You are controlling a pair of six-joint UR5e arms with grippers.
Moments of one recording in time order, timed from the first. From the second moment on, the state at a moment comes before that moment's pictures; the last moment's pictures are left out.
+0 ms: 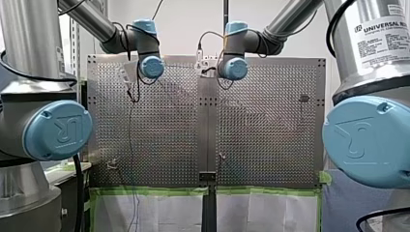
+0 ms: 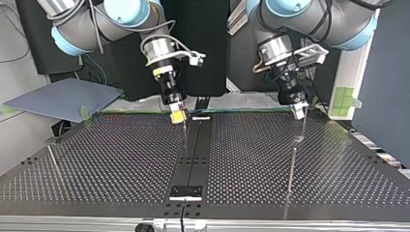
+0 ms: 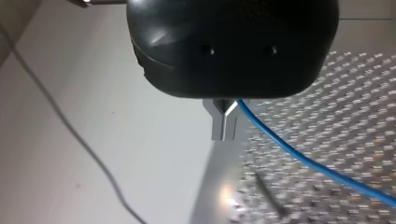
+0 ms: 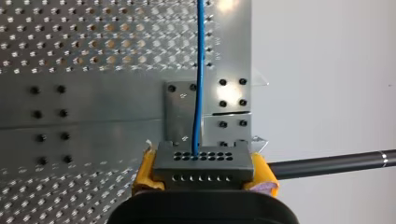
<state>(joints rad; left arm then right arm) -0.38 -1.44 -2.00 -2.49 -2.30 -1.77 2.32 -1.34 1.64 -0.52 1.62 1.56</state>
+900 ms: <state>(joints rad) -0.22 -1.44 -1.77 -2.73 -2.09 -1.83 2.33 -1.30 1.47 -0.48 1.54 1.57</state>
